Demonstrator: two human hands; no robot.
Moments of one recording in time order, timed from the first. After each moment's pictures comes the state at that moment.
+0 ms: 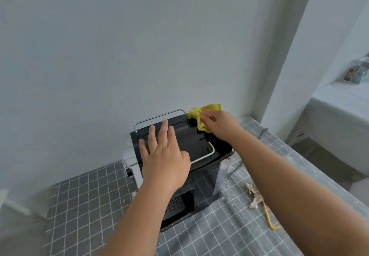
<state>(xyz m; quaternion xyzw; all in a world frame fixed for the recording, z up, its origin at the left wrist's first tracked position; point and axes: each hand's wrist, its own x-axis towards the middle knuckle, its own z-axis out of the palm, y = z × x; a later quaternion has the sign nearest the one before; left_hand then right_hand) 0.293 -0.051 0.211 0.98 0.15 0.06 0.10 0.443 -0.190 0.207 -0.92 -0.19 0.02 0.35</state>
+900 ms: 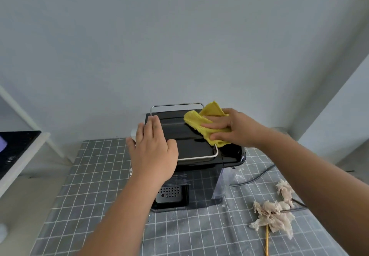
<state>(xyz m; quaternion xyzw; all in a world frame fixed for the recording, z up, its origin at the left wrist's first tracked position) 0.282 -0.053 0.199 0.92 0.34 0.12 0.15 0.465 -0.208 0.222 -0.81 -0.51 0.14 0.24</state>
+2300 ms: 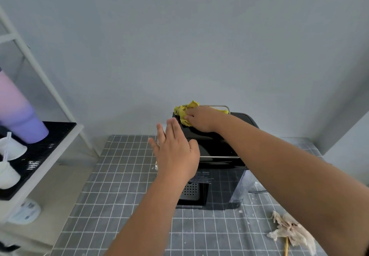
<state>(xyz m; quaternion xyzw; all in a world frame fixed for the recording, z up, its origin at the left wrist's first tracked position) 0.277 -0.056 0.197 0.90 0.37 0.13 0.18 0.418 -0.071 0.243 -0.85 -0.50 0.14 0.05</state>
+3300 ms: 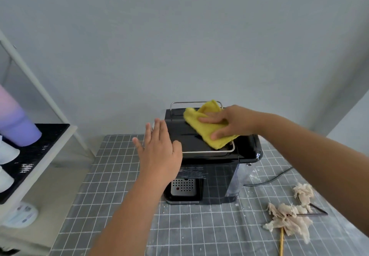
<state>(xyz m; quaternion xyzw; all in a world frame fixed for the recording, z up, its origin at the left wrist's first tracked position) 0.256 -0.038 0.185 0.92 0.34 0.11 0.15 0.451 -0.170 0.251 -0.82 -0.53 0.21 0.08</state>
